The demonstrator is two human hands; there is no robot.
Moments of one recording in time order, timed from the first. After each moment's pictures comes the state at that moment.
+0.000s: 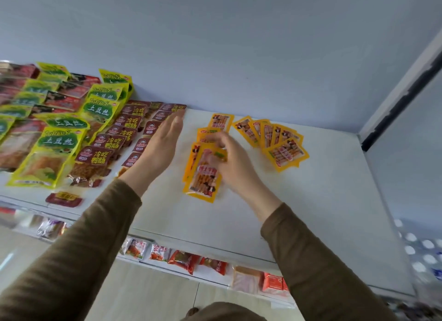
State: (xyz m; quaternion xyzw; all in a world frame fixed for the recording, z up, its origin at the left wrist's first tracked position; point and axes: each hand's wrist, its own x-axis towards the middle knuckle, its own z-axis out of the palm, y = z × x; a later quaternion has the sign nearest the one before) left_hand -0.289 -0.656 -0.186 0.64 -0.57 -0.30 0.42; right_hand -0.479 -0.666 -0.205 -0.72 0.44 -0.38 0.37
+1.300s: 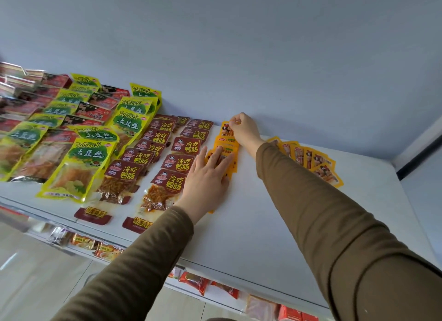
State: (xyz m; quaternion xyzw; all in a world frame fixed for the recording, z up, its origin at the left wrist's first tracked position) left_hand -0.298 -0.666 -0.230 0.68 -0.73 -0.03 0.07; right_hand -0.395 -0.855 -0.220 -0.67 0.58 -0.33 0.33
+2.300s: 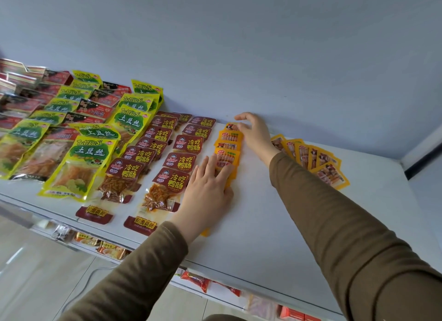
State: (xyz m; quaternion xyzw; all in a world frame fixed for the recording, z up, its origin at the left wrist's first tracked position) left_hand -0.301 -0.637 -0.227 0.68 -0.72 -0.07 0.07; right_hand -0.420 -0.848 -0.233 -0.72 0.49 -0.39 0.29
